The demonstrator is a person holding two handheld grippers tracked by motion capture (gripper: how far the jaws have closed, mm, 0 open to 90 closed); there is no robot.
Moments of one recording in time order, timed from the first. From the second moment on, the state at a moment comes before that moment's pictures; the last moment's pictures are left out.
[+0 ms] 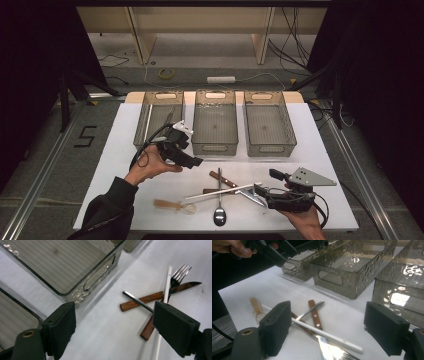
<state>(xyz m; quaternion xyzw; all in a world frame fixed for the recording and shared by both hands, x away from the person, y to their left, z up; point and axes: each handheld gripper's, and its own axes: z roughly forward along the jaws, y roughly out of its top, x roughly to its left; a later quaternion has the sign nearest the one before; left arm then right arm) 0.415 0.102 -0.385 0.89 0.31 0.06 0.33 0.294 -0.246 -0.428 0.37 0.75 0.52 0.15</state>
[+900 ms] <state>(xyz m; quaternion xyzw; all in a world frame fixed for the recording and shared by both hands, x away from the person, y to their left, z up) 0.380 0.067 -0.416 0.94 0.26 0.03 0.24 0.295 -0.245 -0.429 0.37 0.75 0.52 0.15</state>
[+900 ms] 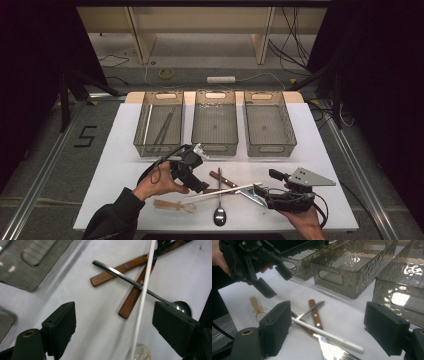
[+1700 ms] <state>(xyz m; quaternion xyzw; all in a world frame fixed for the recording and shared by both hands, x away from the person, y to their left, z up) 0.364 0.049 -0.441 0.96 0.21 0.01 0.20 0.295 -0.244 -0.429 0.37 0.76 0.52 0.15</state>
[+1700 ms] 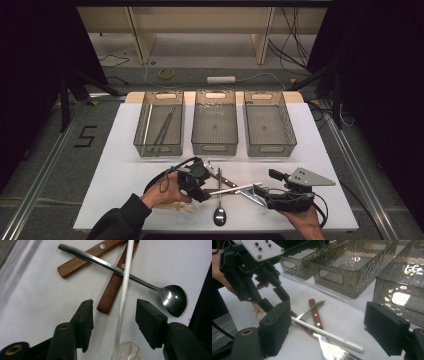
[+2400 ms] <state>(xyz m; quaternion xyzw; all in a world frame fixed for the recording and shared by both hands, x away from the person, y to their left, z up) 0.361 0.042 -0.454 0.96 0.19 0.00 0.19 0.295 -0.244 -0.429 0.37 0.76 0.52 0.15</state>
